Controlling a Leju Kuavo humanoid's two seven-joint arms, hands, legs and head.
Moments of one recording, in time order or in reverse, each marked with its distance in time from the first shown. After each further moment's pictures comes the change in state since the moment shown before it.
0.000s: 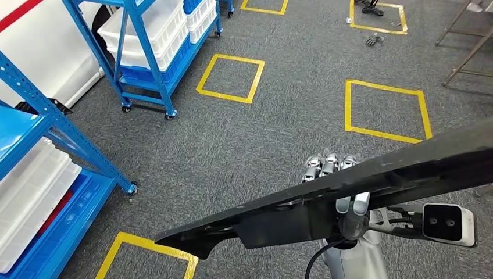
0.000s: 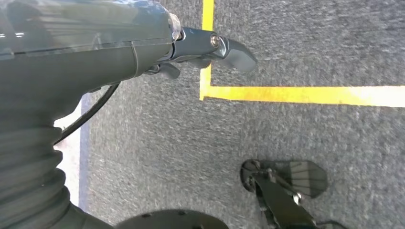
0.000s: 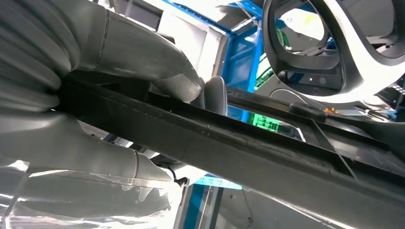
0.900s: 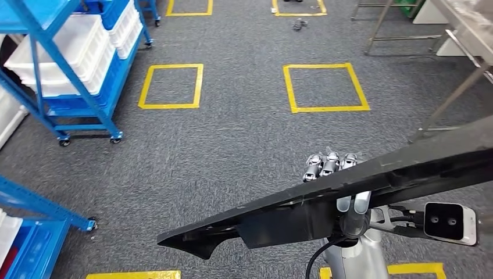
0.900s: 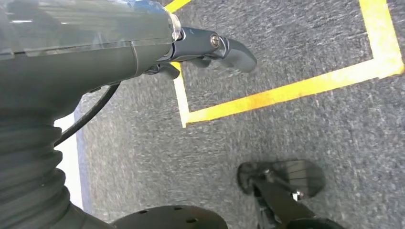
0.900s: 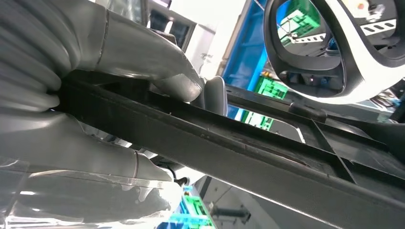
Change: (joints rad) left arm 0.001 -0.003 0.003 0.000 -0.014 0.010 0.001; right arm -0.009 0.008 -0.012 0.008 0.008 0.014 0.006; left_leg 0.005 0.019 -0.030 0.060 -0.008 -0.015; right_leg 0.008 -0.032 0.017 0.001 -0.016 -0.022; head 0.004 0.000
